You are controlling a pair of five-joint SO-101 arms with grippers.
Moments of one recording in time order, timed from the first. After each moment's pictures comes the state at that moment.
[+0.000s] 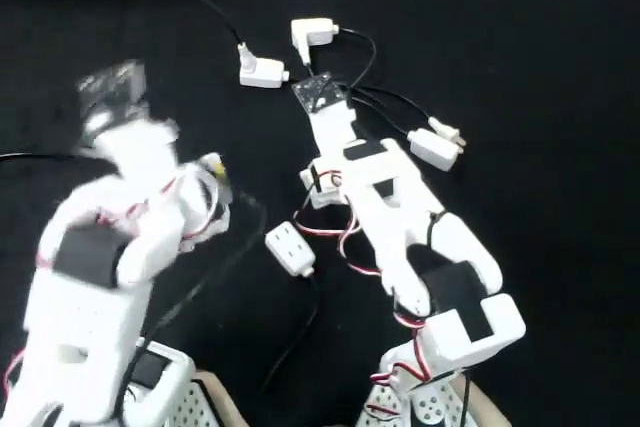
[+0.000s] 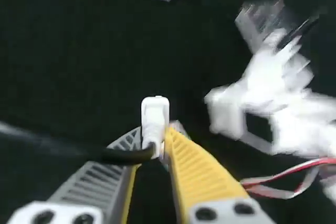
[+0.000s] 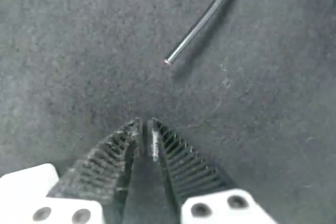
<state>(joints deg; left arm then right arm) 14.1 -49.2 23.5 83.3 27.9 -18.0 5.8 32.6 42.1 6.4</state>
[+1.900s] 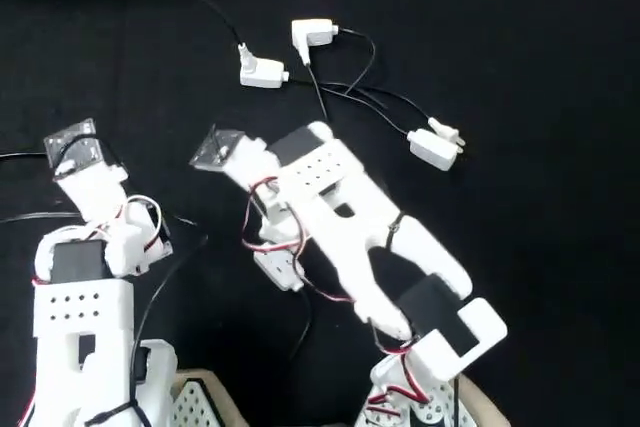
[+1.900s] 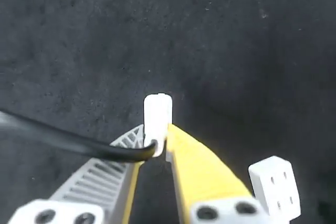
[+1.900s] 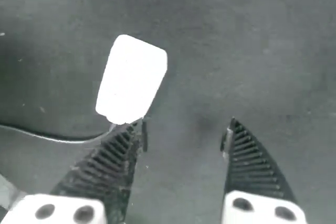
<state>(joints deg) -10.4 -57.9 57.4 70.3 18.7 -35.3 5.0 15.2 81.5 29.6</state>
